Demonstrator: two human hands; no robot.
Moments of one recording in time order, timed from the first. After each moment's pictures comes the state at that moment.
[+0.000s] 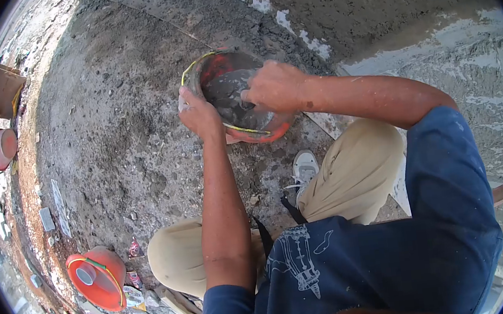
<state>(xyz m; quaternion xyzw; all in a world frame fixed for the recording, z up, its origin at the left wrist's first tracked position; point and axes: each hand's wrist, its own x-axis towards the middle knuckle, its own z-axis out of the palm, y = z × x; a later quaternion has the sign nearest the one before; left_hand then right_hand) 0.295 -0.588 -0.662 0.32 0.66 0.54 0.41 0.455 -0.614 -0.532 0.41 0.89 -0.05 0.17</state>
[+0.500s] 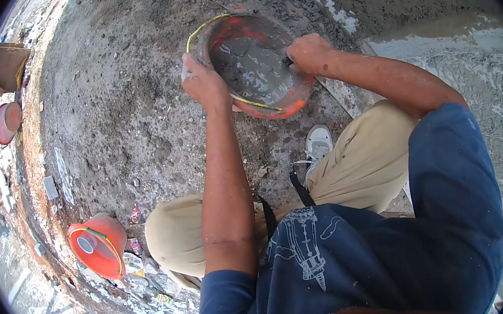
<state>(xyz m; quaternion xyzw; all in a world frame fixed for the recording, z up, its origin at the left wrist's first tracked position) 0.288 -0.590 -0.659 0.29 0.63 0.57 0.44 0.507 -0.604 -0.620 0.55 0.78 -0.12 0.27</state>
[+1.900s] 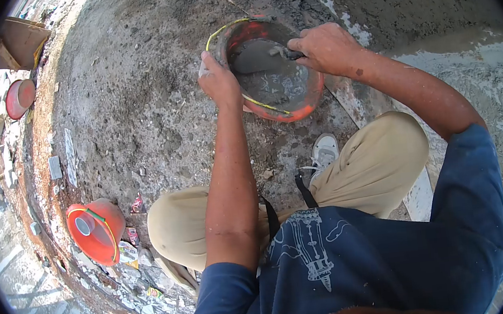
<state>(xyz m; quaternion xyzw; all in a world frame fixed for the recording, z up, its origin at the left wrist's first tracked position) 0.279 -0.595 -0.662 0.30 0.66 0.54 0.43 0.485 -0.603 -0.540 0.50 0.85 -0.07 0.13</state>
